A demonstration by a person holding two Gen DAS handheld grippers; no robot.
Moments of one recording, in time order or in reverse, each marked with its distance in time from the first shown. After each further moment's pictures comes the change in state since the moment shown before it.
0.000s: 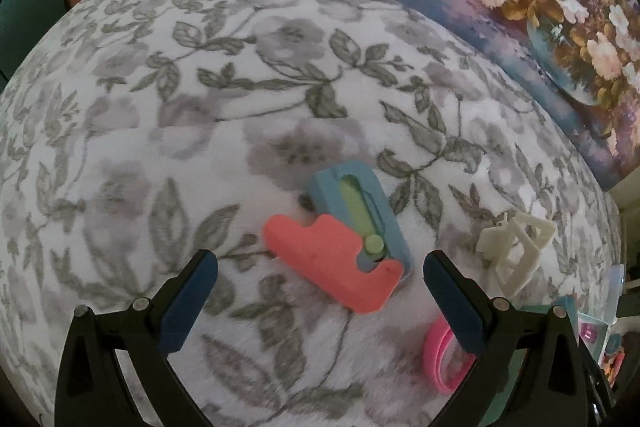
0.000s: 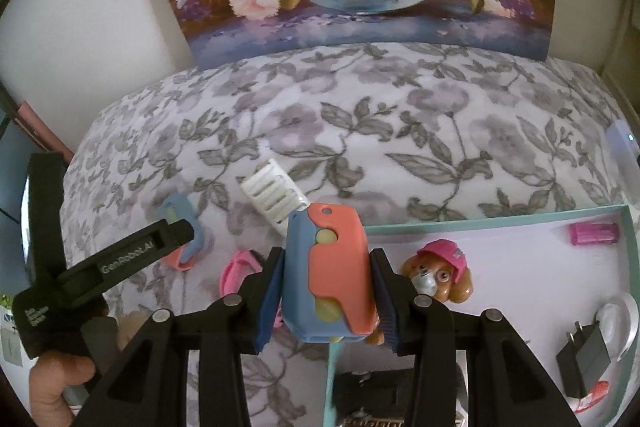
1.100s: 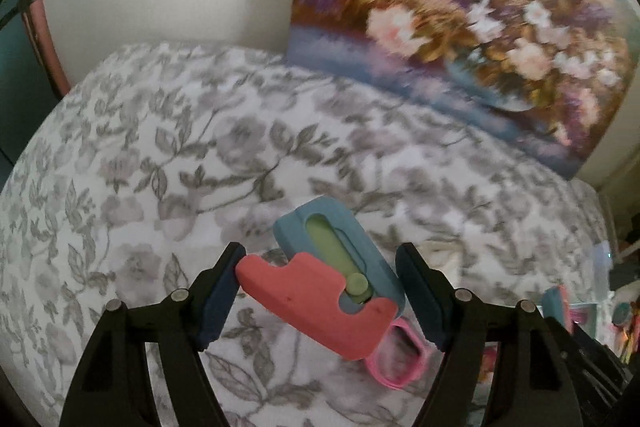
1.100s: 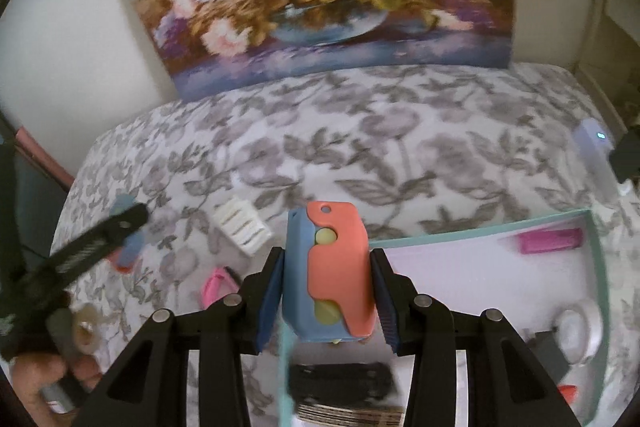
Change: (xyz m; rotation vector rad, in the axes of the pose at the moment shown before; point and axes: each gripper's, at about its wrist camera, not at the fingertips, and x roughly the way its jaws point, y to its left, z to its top) left arm -0.078 -0.049 0.006 0.173 -0.201 -0.027; right arm -0.043 -0.043 0.014 0.062 -0.048 -0.022
